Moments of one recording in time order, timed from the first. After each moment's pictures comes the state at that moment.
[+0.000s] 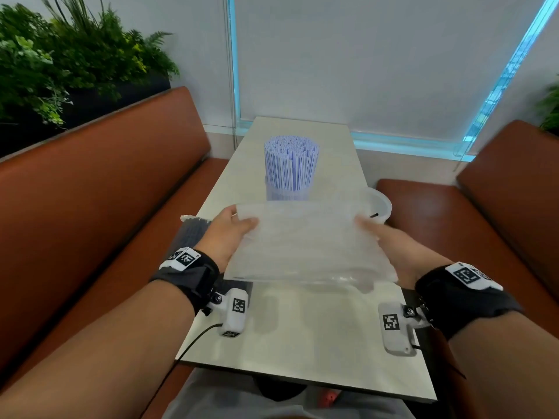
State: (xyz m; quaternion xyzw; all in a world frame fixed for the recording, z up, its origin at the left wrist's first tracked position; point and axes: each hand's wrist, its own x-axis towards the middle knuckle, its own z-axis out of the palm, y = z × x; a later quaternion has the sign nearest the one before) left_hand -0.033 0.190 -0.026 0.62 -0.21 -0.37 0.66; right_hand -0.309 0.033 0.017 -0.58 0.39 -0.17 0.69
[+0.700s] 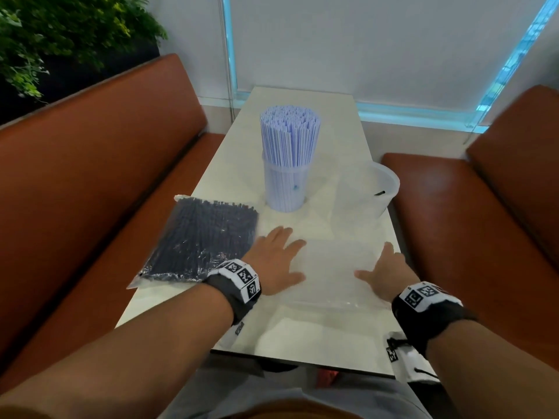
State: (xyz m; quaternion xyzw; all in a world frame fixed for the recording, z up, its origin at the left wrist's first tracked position) left_hand -0.092 0.168 -0.105 0.74 -0.66 -0.11 0.01; right_hand -0.322 0.028 -0.091 -0.77 0.60 0.02 0.23
